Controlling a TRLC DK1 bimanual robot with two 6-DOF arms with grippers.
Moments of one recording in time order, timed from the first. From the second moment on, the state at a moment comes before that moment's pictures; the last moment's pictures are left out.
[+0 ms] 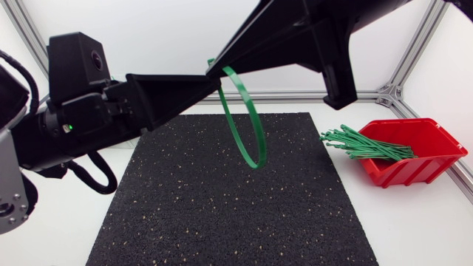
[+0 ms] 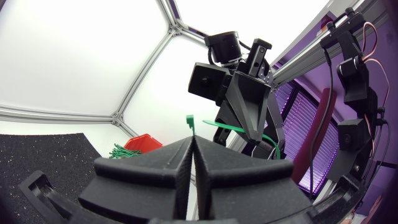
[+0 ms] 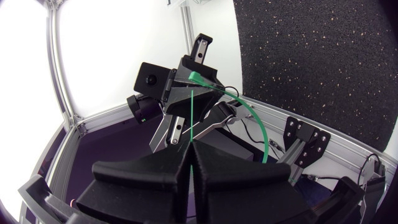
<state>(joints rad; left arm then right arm) -0.54 1.09 0.64 0.68 0.75 -0.74 0.61 1.53 1.80 -1.21 -0.99 0.99</state>
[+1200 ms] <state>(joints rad) -0.55 1.09 0.64 0.68 0.75 -0.74 0.61 1.54 1.80 -1.19 -0.99 0.99</state>
